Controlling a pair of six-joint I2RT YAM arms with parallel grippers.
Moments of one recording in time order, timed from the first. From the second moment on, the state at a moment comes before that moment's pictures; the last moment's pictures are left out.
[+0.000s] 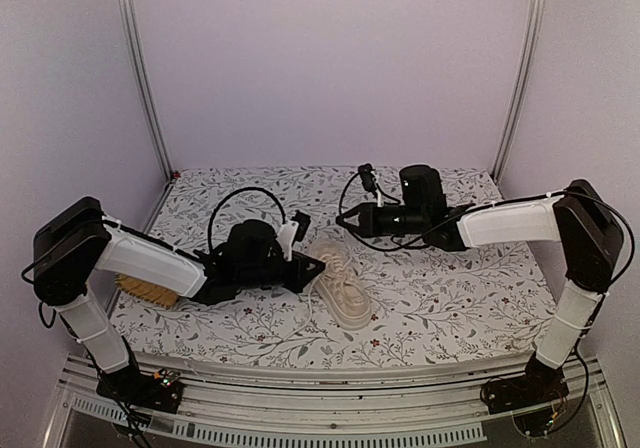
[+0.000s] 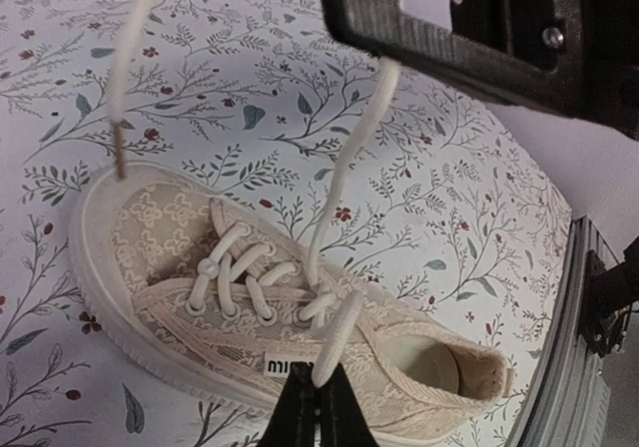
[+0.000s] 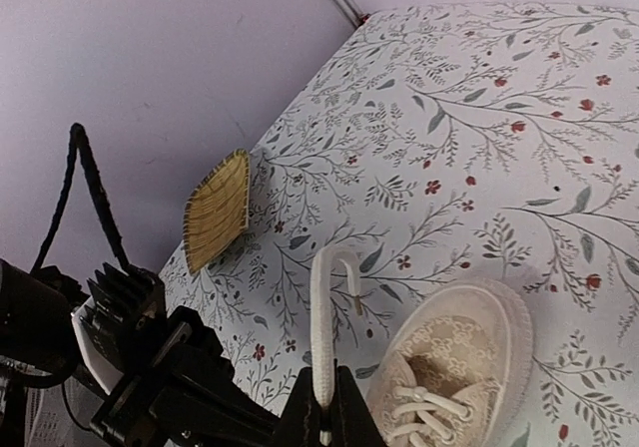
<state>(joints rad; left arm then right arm) -0.90 1.70 0.75 0.50 0.07 -0.44 0.70 1.76 1.06 0.34 -0.44 0.52</state>
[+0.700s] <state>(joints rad) -0.90 1.69 0.71 0.56 0.07 -0.45 0.70 1.73 1.06 0.29 -0.54 0.36</state>
